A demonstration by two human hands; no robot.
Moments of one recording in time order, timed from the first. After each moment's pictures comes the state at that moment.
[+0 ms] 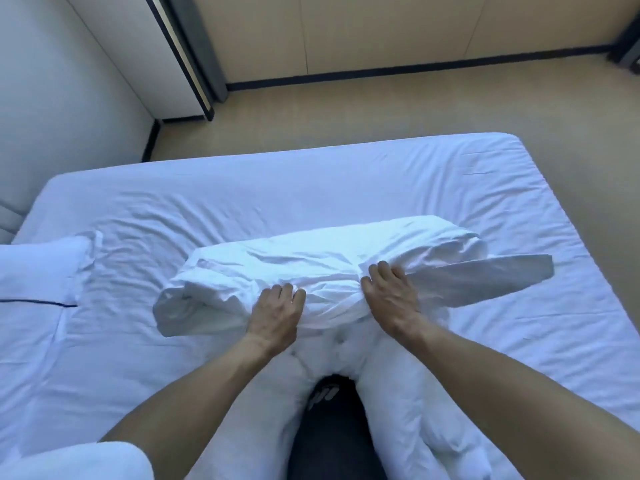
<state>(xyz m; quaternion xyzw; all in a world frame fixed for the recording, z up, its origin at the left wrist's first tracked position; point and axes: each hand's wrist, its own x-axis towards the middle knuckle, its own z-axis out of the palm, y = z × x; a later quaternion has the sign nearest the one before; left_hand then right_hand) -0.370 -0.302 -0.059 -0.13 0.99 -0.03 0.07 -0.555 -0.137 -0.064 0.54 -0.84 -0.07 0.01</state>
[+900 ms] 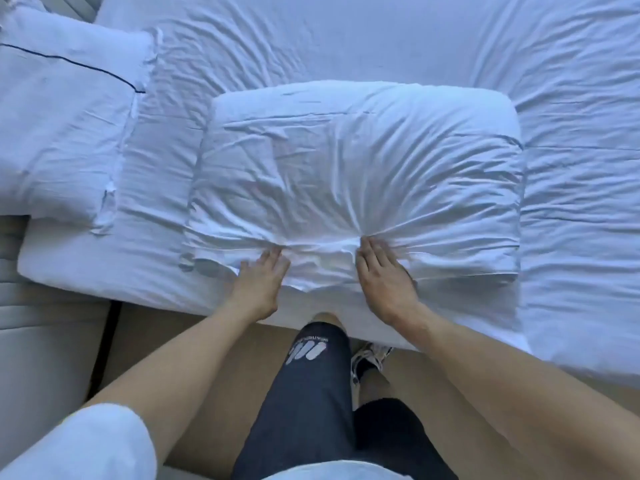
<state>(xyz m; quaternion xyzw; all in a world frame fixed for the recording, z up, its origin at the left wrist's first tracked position) -0.018 0.006 -0.085 -0.29 0.91 0.05 0.29 -0.232 0.176 -0.088 0.62 -0.76 -0.07 -0.18</state>
